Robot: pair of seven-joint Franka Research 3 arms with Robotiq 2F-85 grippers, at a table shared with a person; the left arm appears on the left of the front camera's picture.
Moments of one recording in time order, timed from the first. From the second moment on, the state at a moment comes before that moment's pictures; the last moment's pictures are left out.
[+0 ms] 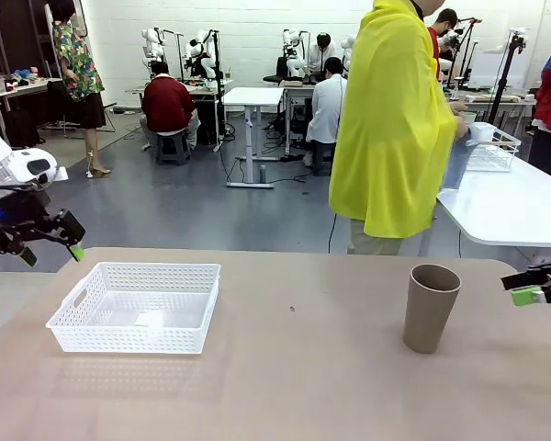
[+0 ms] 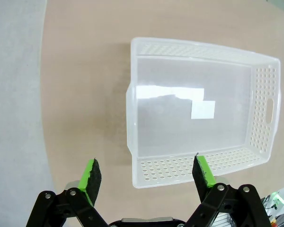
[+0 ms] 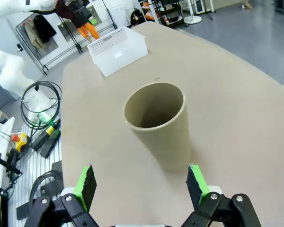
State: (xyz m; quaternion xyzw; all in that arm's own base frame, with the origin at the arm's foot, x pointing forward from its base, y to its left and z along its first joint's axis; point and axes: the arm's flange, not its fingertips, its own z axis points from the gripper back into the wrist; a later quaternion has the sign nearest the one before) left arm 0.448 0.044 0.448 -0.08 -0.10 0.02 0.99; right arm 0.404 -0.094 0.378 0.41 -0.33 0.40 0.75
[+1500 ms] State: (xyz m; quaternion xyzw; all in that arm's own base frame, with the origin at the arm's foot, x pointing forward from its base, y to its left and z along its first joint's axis) left arm 0.467 0.019 0.380 -0.01 -0.03 0.02 1.00; right arm 0.434 -0.091 0.336 0.35 -0.37 0.46 0.73
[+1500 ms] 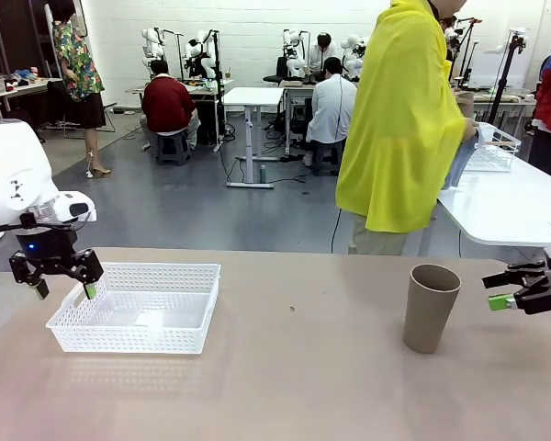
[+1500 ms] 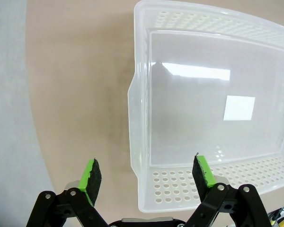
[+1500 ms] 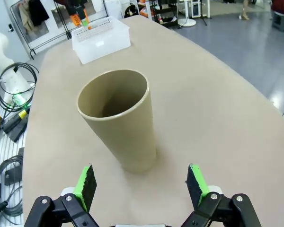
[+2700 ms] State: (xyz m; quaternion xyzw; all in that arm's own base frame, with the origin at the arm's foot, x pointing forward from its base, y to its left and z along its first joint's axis) left arm 0.491 0.031 0.364 -0.04 -0.03 0.02 1.00; right arm 0.448 -0.048 0.296 0.36 -0.37 0.53 0.67
